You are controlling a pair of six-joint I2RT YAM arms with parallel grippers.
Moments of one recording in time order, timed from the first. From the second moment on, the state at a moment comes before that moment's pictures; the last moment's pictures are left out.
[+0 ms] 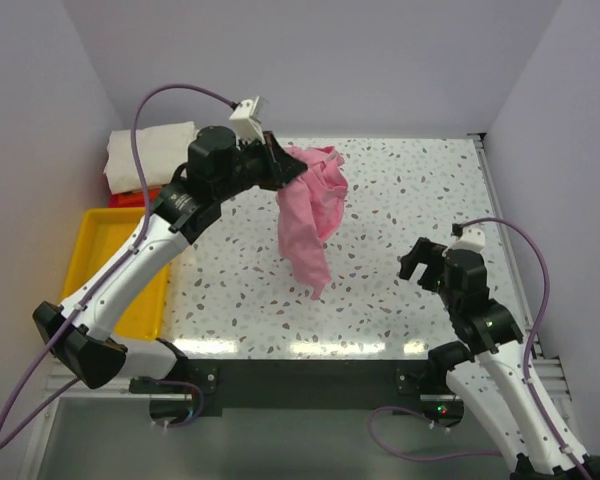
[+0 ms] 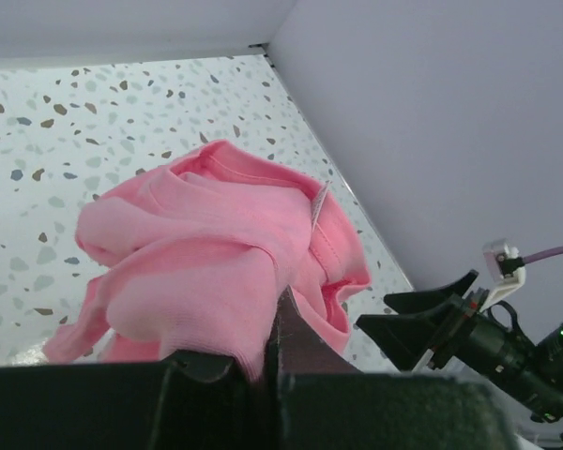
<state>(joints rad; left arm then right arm) -0.59 1.34 1.46 -0.31 0.17 -0.56 0.32 0.51 0.59 -0.60 0.27 0.48</state>
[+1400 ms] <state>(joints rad) -0.91 1.31 0.83 -0.35 -0.19 -0.70 0.32 0.77 0.55 -0.48 -0.09 0.43</state>
